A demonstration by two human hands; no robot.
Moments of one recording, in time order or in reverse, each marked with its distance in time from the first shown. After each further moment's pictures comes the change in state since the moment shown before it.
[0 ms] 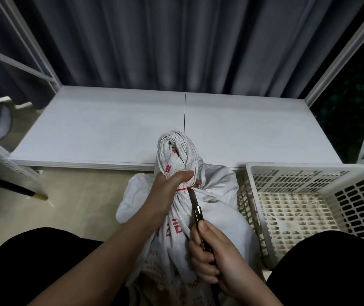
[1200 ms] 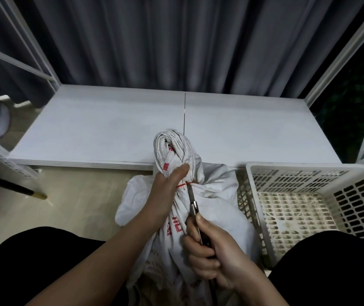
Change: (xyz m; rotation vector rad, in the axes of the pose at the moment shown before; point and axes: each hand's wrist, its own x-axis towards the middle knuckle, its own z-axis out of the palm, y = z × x) left_hand -0.008 0.007 0.004 0.002 0.024 0.036; right_hand 0.007 -0.009 0.000 0.127 -0.131 0.086
